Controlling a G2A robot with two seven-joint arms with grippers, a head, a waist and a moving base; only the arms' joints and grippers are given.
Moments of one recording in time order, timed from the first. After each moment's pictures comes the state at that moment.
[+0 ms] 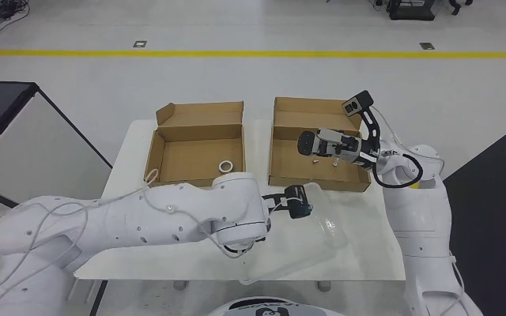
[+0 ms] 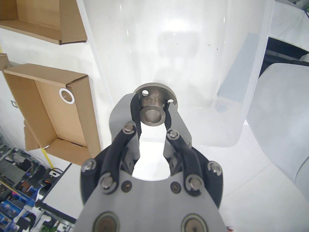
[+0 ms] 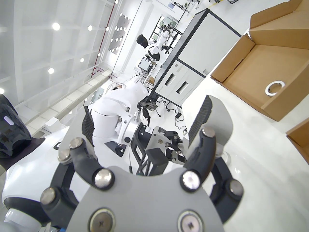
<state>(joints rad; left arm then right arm) 0.39 -1.08 -0.17 -2.08 0.56 0.10 -1.54 -1.22 -1.28 1.56 -1.55 0.40 -0.18 1.34</state>
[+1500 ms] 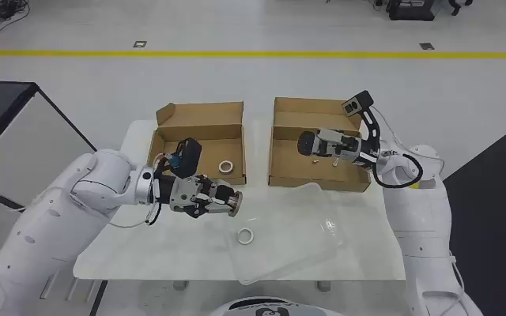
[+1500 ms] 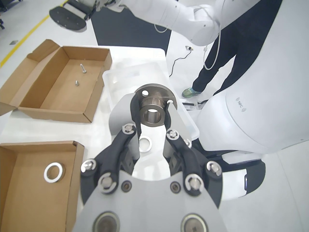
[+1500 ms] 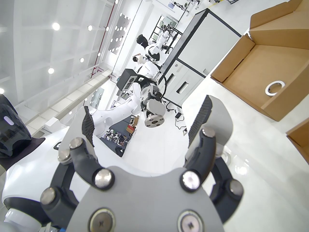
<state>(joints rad) 1.12 -0.64 -1.03 -1.89 0.11 -1.01 -0.67 -1.22 -1.28 1.56 -1.55 0.40 -0.18 1.34</state>
